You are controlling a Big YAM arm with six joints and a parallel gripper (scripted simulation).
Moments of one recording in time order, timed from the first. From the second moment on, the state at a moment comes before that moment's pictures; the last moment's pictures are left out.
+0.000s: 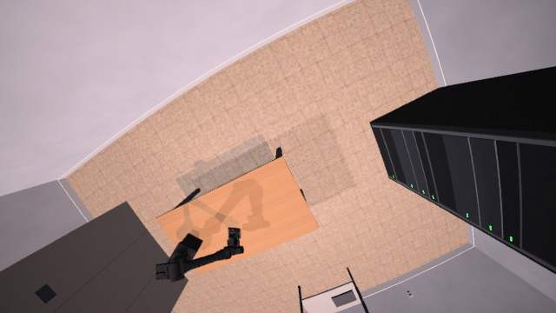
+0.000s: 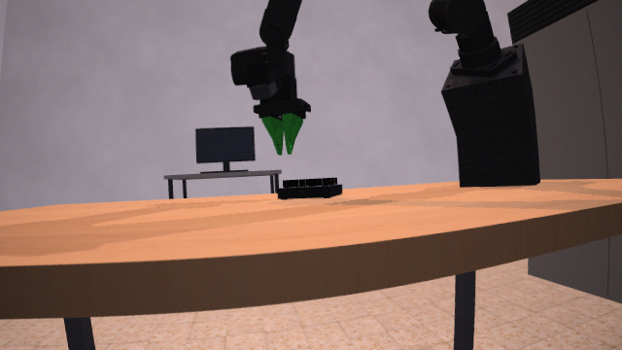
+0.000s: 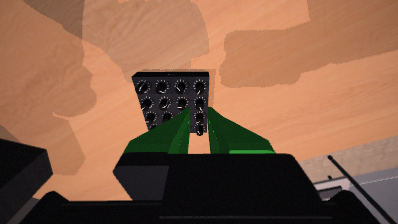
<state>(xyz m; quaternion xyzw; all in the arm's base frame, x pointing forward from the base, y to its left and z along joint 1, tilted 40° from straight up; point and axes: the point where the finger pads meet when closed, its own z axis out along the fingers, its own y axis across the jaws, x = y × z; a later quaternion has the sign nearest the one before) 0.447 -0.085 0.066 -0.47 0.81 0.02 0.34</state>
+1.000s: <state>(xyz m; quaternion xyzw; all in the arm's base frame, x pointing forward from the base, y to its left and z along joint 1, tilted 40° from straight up) 0.450 -0.084 0.063 -0.47 0.81 0.02 0.35</state>
